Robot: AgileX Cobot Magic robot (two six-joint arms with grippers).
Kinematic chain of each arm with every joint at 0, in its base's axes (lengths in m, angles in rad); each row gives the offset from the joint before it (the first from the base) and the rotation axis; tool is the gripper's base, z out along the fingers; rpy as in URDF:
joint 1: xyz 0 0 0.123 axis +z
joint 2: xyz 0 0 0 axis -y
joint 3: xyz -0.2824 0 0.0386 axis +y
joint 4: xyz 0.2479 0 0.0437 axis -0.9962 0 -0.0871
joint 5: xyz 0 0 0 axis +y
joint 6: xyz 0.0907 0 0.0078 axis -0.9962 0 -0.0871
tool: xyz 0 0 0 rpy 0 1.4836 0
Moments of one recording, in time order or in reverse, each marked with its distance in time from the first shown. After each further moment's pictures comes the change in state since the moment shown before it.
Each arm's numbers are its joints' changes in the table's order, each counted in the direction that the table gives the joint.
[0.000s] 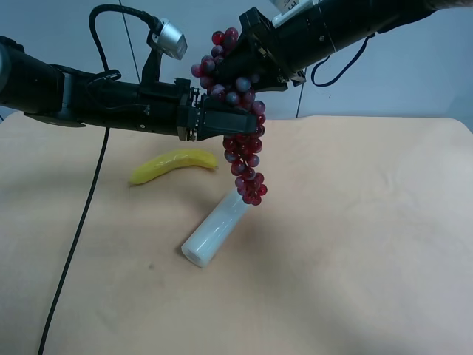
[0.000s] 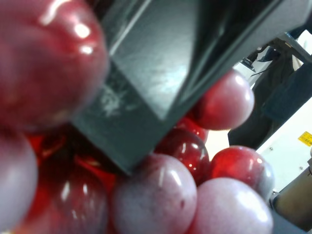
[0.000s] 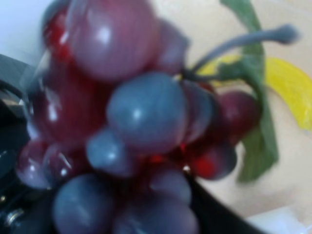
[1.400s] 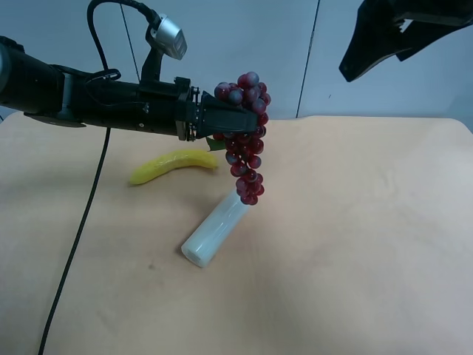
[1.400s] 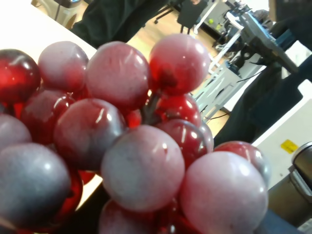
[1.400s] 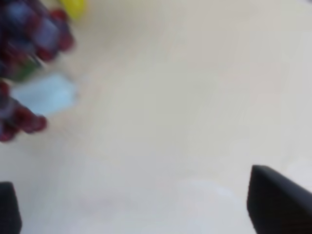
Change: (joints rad) left arm 0.000 0.000 0.000 -0.002 0.033 0.065; right arm 0.000 0.434 0.000 0.961 0.207 -0.442
